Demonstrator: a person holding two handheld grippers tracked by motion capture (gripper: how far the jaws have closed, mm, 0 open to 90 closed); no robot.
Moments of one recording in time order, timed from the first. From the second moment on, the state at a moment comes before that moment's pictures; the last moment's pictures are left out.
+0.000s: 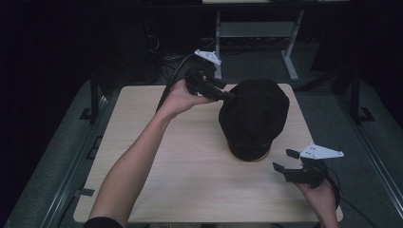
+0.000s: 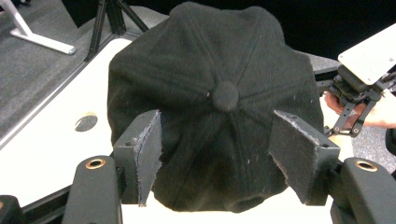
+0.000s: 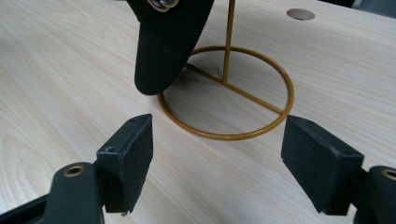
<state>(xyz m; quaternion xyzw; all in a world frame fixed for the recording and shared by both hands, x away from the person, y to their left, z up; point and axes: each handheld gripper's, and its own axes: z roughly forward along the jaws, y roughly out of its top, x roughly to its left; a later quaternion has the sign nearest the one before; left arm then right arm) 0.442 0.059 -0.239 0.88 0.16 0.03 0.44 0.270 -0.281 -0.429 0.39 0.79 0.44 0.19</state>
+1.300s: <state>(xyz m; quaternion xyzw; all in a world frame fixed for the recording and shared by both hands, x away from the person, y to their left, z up) 0.404 0.123 -0.295 0.87 0.18 0.04 0.45 0.274 -0.271 -0.432 0.38 0.80 0.43 0.18</state>
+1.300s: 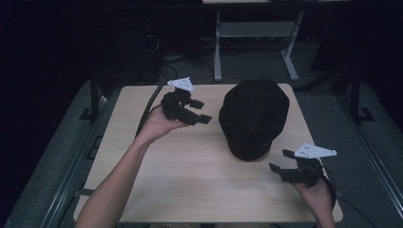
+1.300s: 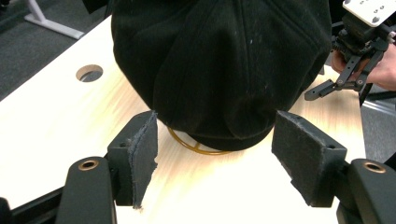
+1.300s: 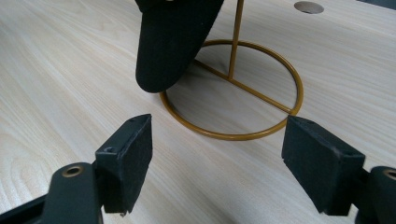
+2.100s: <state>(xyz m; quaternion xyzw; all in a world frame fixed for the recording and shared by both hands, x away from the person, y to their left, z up) 0.373 0.166 -0.345 0.86 0.22 0.06 0.45 0.273 -0.266 -0.434 0.38 0.80 0.43 0.18</state>
